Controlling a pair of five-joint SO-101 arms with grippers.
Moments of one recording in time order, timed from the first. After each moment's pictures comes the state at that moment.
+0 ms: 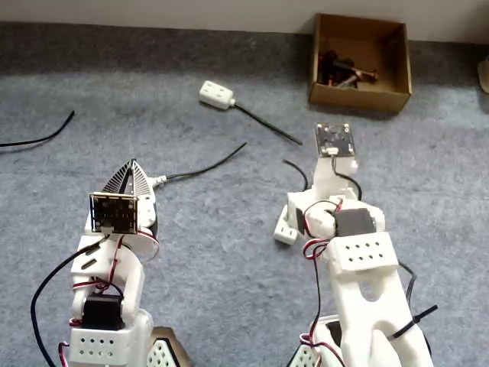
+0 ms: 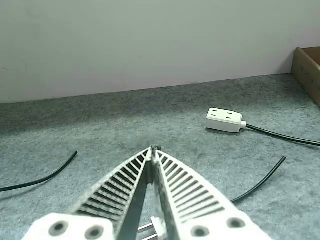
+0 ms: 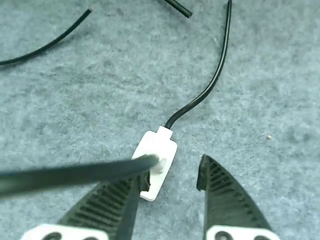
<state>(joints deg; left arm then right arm) -3.6 -103.6 92.4 29.1 -1.4 -13.7 -41.5 50.9 56.2 -1.6</state>
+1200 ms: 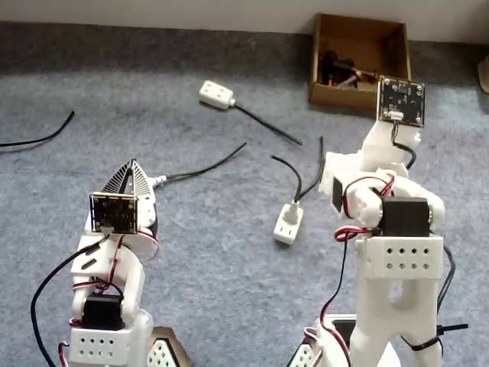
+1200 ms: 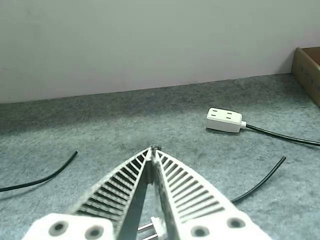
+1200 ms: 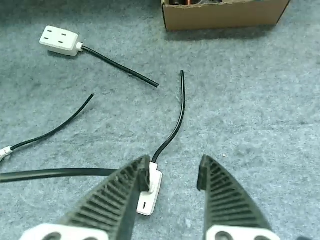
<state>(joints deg) -3.6 -103.6 92.4 29.1 -1.4 -4.5 -41.5 21.1 76.4 -6.1</state>
